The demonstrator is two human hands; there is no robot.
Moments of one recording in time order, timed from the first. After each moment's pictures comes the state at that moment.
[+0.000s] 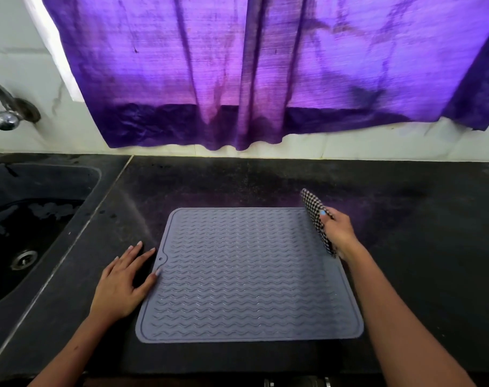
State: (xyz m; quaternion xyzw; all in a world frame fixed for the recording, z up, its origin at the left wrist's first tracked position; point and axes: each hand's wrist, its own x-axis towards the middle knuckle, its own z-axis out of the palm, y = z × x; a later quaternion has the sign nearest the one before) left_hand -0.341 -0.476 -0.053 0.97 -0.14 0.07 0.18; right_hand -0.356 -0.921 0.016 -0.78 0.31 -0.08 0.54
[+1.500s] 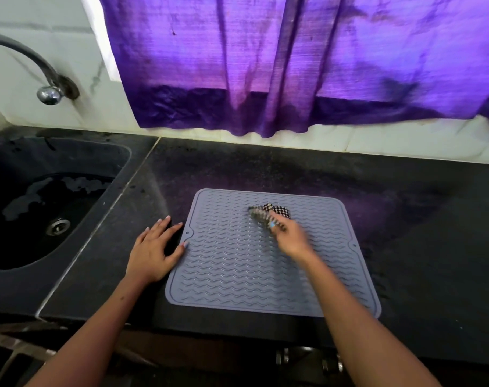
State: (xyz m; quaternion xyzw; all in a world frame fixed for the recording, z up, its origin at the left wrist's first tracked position) left_hand -0.342 -0.480 -0.053 0.97 -0.13 0.08 0.17; right_hand -0.368 -0.787 -0.002 -0.88 0.14 0.02 0.45
